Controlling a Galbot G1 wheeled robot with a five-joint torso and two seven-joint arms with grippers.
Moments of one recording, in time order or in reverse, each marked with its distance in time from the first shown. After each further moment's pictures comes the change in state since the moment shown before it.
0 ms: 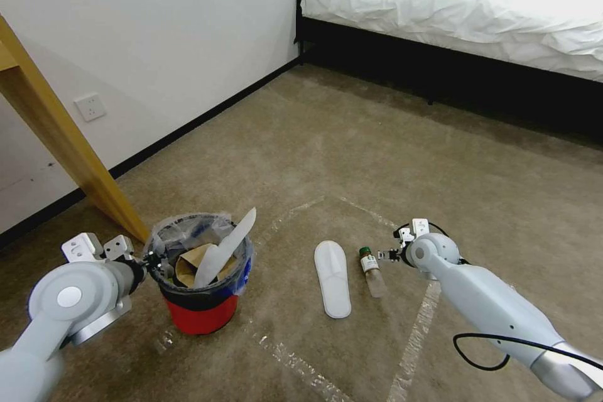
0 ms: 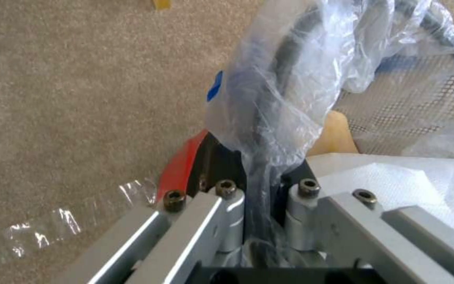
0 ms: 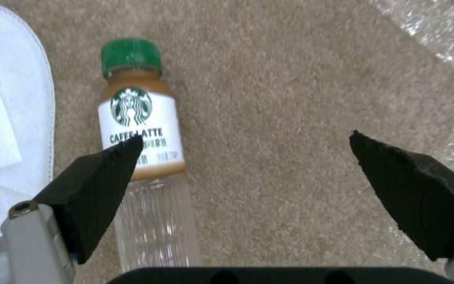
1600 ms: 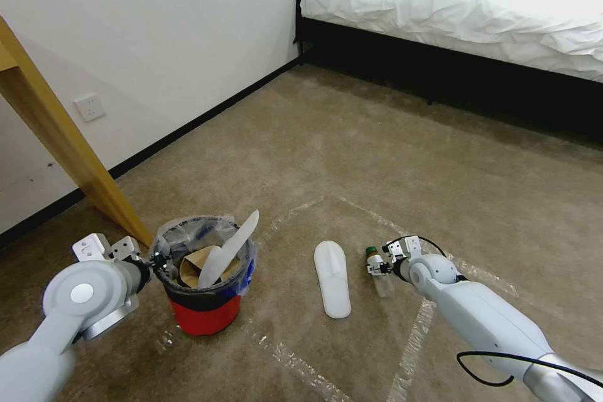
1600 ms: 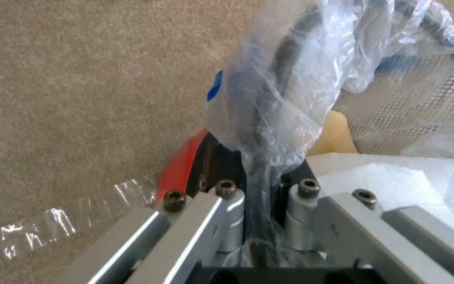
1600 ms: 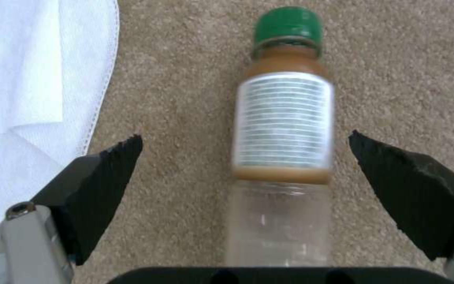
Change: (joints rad) left arm -0.032 -0.018 0.039 0.043 0.023 0.004 0.010; right arm -0.036 0.027 -0.028 -0.107 -0.297 0.159 -0.380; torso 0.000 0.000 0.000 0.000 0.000
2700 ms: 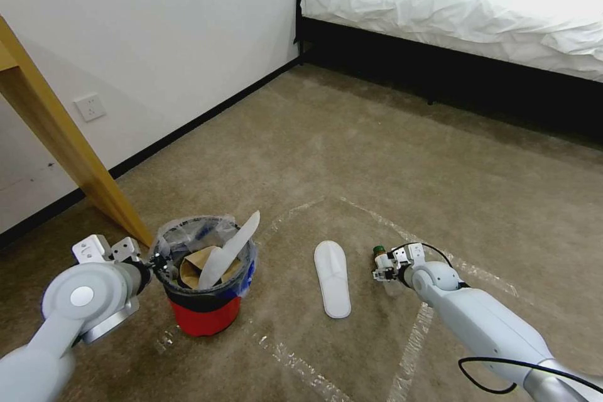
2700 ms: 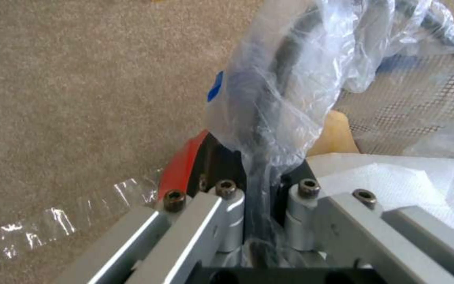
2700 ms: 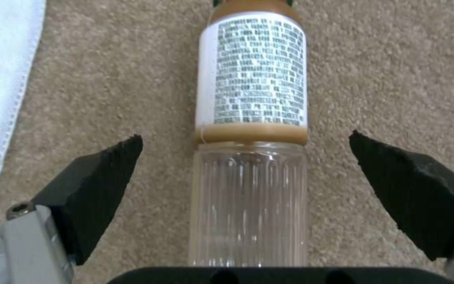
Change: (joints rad) left arm 0.011 -0.004 -0.002 -0.016 0.011 -0.002 0.000; right arm -0.017 0.007 0.011 -0.054 -0.010 0.023 0.026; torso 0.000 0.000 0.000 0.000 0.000
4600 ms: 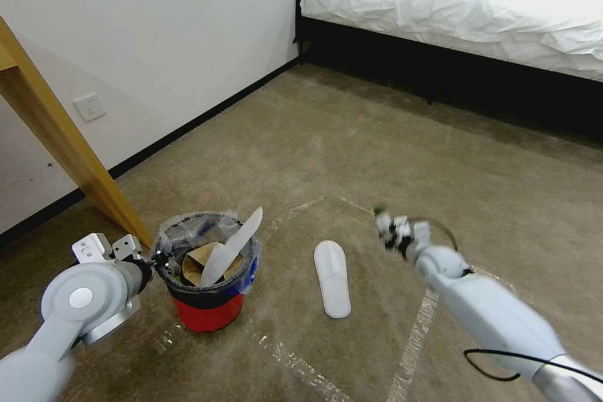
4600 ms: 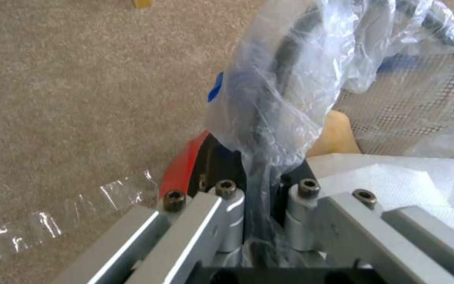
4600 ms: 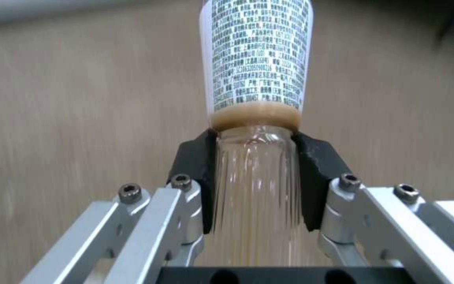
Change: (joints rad) left arm 0.007 -0.002 -0.005 -0.046 -0.002 -0.009 0.000; right arm 0.048 -0.082 0.138 0.289 -0.126 0.410 -0.011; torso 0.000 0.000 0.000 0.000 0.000
